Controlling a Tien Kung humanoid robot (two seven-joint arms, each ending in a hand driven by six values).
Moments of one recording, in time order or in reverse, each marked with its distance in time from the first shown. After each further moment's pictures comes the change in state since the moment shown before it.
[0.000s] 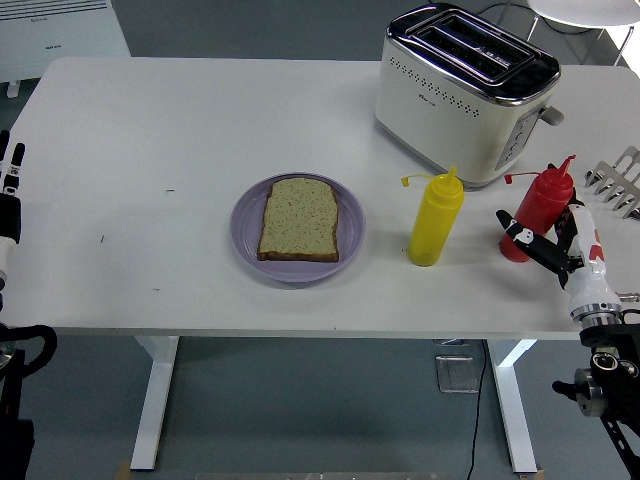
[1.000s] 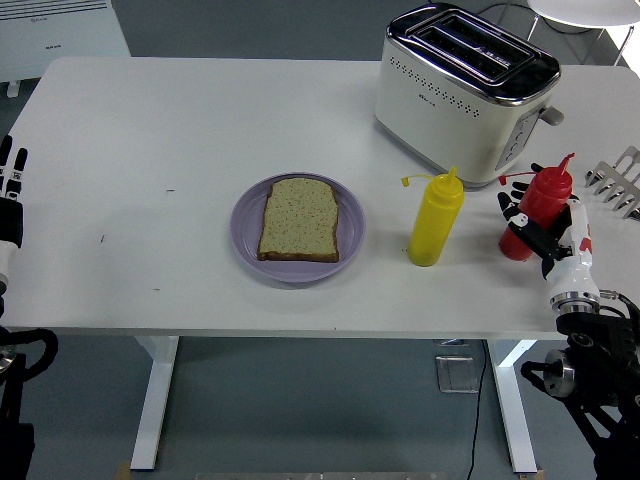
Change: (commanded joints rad) left arm 0.009 -0.001 0.006 0.003 0.001 0.000 -0.001; right arm 0.101 0.036 -0.115 -0.092 0.313 -0.093 0.097
